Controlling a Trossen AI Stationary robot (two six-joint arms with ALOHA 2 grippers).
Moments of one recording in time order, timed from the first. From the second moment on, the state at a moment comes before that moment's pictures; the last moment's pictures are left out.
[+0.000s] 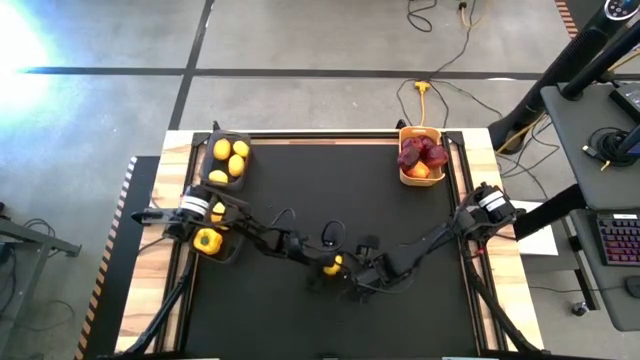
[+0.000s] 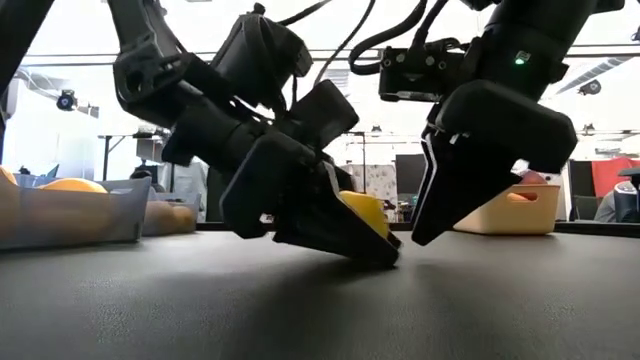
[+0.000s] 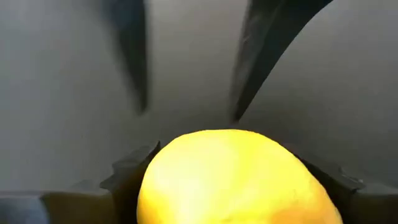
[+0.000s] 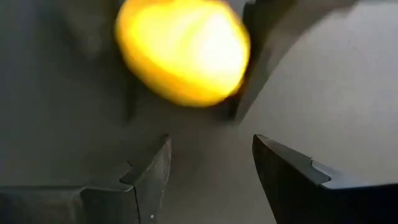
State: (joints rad) left arm -0.20 2.11 0.95 0.62 0.02 0.03; right arm 0.44 1.91 1.17 -0.47 0.42 0.55
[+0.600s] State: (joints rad) left arm -0.03 1.33 0.69 0.03 -0.60 0.14; right arm 0.52 1.89 1.16 -0.49 0.45 0.72
